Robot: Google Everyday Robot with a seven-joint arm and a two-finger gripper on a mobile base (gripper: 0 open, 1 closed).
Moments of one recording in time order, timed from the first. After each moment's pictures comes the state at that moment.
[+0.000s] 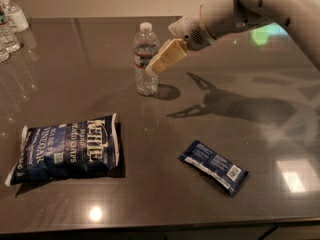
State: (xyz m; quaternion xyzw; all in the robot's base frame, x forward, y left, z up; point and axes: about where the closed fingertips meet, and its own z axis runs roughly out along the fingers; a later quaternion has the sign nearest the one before) arm 0.636 -0.005 0.944 -0.54 0.71 0.22 0.39
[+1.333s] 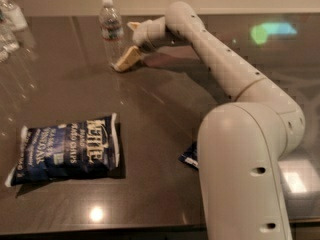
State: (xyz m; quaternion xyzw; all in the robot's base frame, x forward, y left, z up) arm 0.832 0.126 0.836 -0.60 0.61 0.17 0.49
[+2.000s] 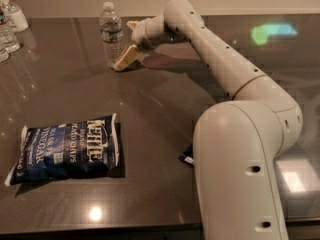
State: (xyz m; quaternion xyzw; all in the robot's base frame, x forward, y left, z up) arm 0.831 0.124 0.856 -0.60 0.61 0.17 0.49
